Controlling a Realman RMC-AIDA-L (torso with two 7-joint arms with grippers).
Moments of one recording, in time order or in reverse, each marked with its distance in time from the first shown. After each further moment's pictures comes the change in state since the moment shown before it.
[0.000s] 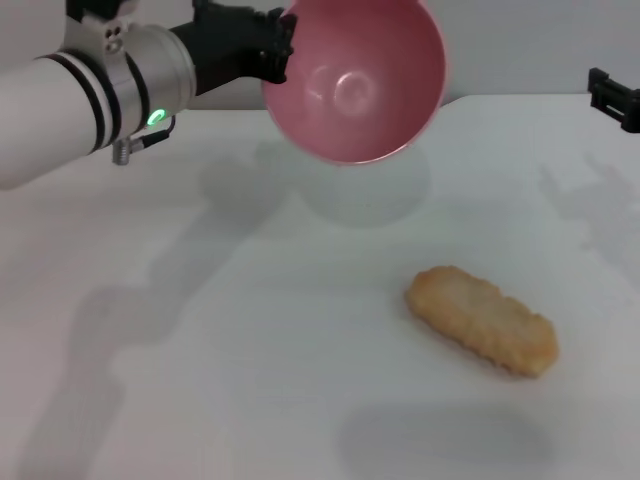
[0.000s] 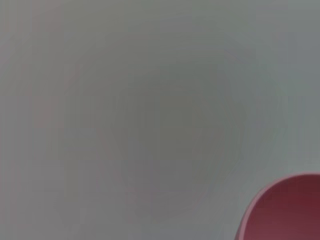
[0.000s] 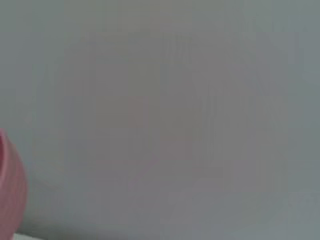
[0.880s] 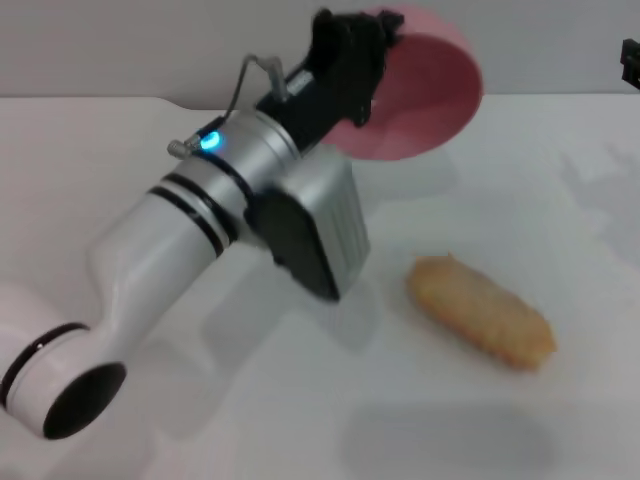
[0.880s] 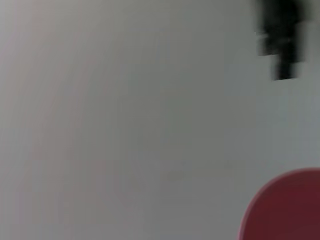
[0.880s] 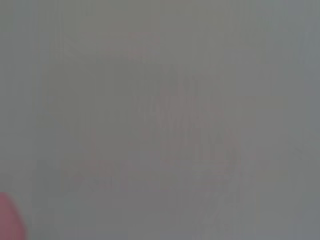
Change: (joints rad) left arm -0.019 -0.015 0.493 -0.344 0.606 0.974 0.532; right arm -0.021 0.002 0.009 -0.013 -0.002 -0.085 -0.019
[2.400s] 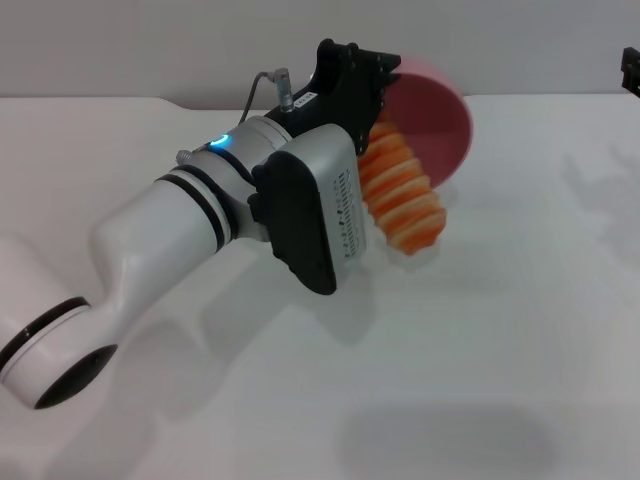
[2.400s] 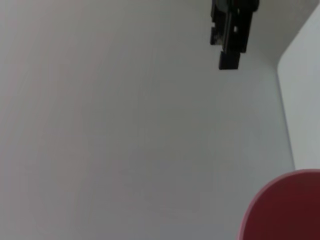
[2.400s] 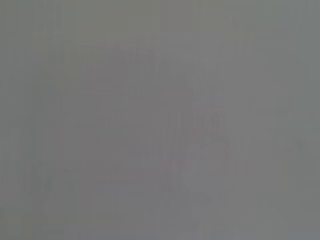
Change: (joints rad) left arm -0.027 0.001 -0.073 0.011 0.313 -0.211 -0.366; right arm 0.001 0.001 -0.014 0.042 0.002 -0.048 0.005
